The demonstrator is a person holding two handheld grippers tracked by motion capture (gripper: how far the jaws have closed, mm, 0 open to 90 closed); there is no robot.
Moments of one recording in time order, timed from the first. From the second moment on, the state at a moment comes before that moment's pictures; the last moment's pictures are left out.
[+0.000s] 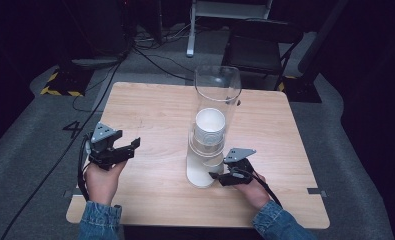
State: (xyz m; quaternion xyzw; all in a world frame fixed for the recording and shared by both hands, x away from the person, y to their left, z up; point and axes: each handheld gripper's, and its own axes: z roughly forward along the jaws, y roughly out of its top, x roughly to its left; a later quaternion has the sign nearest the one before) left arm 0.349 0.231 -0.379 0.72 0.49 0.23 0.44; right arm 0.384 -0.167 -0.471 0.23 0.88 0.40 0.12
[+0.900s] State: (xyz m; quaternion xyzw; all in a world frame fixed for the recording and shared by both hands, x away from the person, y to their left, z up) left arm 0.366 0.216 -0.380 0.72 0.48 0.22 0.45; right arm 0.388 -0.231 -0.445 0.32 0.83 0.42 0.16
